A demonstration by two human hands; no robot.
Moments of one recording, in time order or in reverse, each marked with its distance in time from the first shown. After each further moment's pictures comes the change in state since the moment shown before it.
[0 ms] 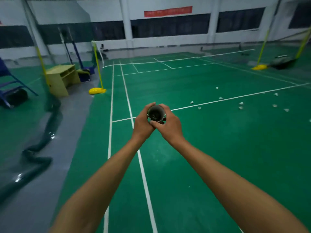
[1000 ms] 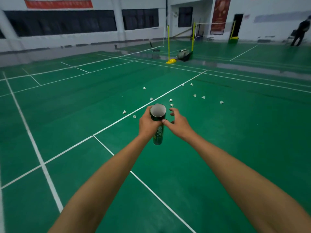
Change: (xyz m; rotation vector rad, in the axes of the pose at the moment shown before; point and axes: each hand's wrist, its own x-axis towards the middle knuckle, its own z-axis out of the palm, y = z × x) left_hand 0.451 -0.102 0.526 -0.349 -0.430 -0.094; right_hand 0.395 0.472 -0.189 -0.310 0.142 0.568
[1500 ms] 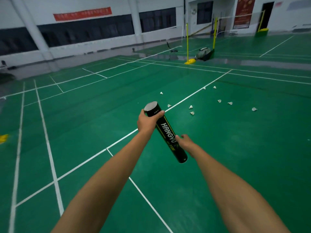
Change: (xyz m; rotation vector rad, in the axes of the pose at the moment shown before) left_hand 0.330 -0.101 0.008 -0.124 0.231 -0.315; right_hand 0.334 0.103 0.127 0.208 -0.262 0.493
